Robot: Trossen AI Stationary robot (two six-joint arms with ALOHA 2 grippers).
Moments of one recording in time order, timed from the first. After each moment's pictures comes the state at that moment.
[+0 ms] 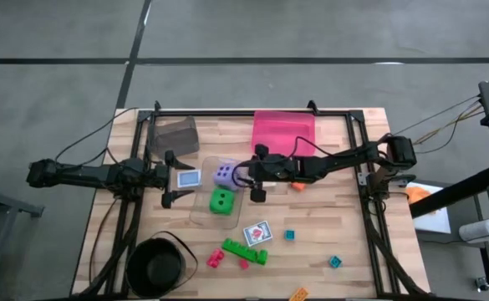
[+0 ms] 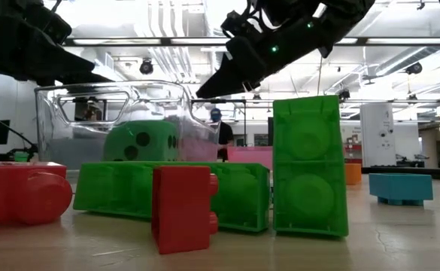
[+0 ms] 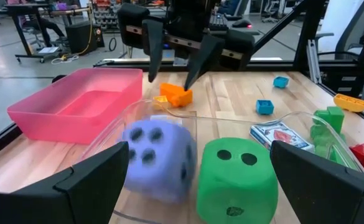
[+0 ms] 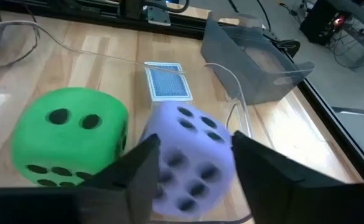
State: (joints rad) left arm -0.03 0.33 0.11 0.03 -0.06 0.02; right arm 0.00 1.73 1.00 0.28 0.19 -0.11
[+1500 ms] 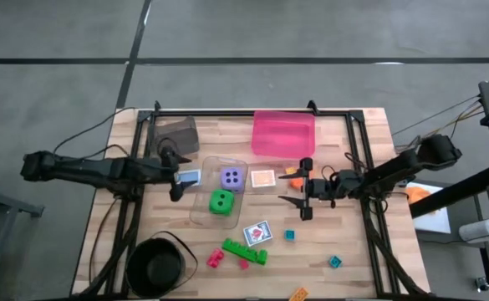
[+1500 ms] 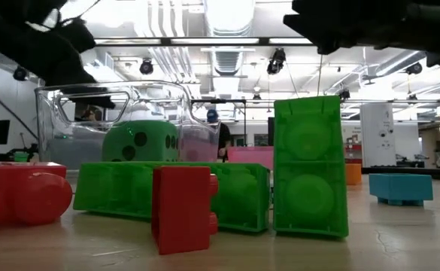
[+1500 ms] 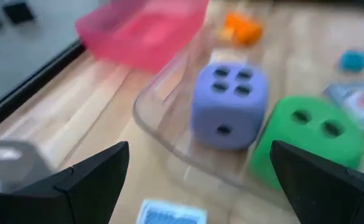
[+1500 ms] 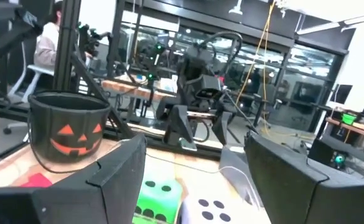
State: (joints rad) left arm -0.03 0.62 0.34 -0.30 -0.32 -0.16; right arm 0.24 1.30 0.31 1.15 0.24 -0.24
